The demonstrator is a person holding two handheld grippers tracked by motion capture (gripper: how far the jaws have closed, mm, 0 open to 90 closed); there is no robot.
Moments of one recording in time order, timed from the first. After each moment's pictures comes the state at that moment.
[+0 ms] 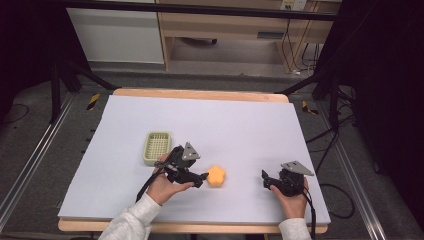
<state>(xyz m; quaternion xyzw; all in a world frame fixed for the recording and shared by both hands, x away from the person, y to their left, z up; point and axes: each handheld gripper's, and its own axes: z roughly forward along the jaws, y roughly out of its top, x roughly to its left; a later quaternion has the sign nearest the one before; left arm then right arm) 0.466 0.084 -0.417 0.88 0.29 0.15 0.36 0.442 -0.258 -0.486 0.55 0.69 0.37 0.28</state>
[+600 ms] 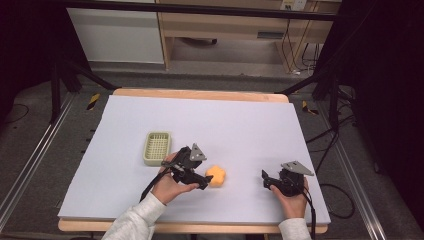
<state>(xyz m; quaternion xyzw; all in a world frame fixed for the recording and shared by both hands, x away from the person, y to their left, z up) 0.468 0.069 -0.419 0.89 0.28 0.13 0.34 0.442 -0.258 -0.486 0.55 0.69 0.37 0.28</state>
